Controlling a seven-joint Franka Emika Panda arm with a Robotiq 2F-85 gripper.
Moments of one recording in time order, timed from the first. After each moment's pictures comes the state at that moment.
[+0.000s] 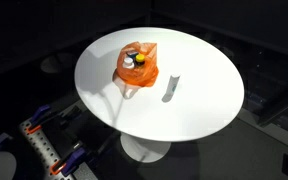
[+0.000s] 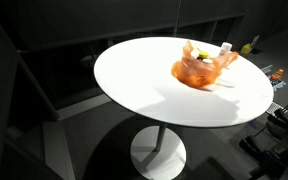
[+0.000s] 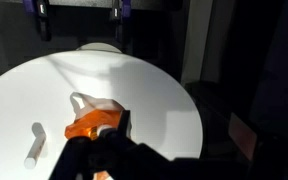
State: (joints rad) arm 0.09 -0.95 0.00 -2.52 0.23 1.67 0.08
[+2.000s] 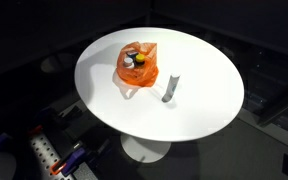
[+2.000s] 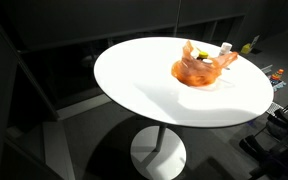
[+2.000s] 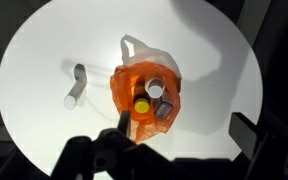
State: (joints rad) arm -0.01 -0.51 -0.04 -2.38 0.07 2.01 -0.18
